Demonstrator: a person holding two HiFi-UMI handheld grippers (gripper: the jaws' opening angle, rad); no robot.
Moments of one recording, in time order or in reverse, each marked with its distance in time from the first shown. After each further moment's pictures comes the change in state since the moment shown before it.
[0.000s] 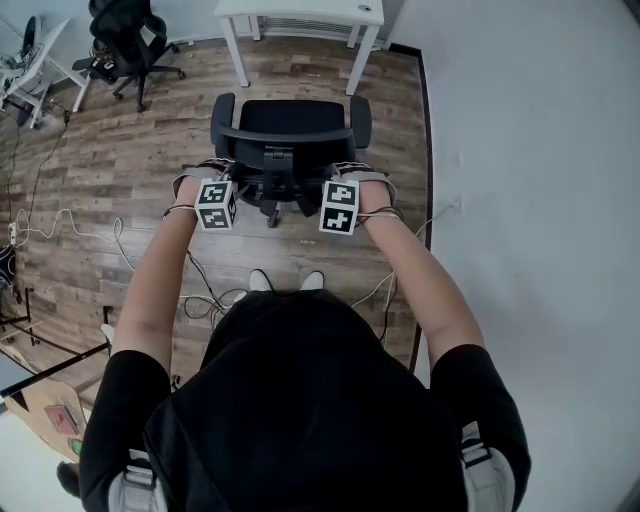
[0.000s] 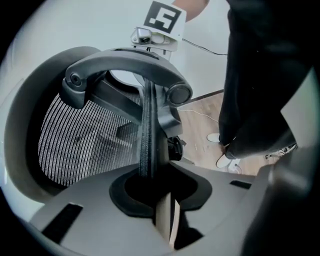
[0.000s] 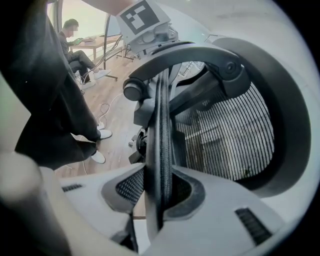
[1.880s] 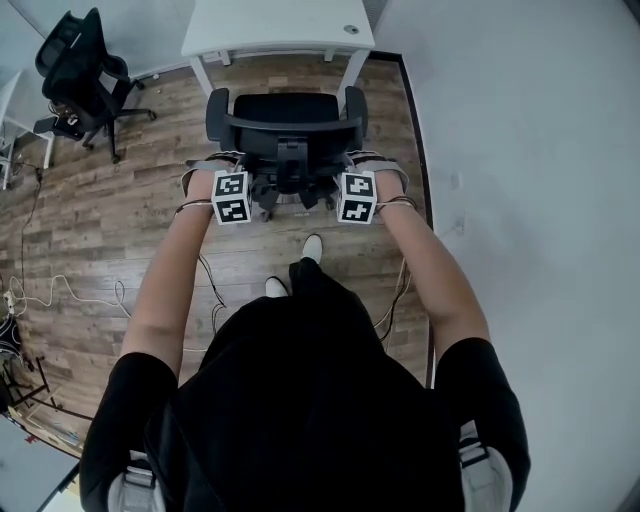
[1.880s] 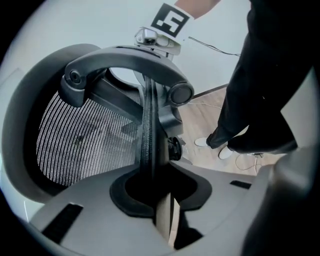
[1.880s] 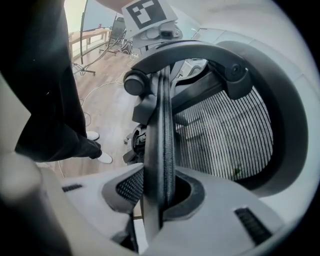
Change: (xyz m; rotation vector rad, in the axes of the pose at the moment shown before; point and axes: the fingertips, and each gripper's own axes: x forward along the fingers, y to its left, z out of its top) left arm 0.117 0.274 -0.098 0.060 -0.030 -0.023; right arm 0.123 -0.277 -0.024 0.052 0.053 -0.084
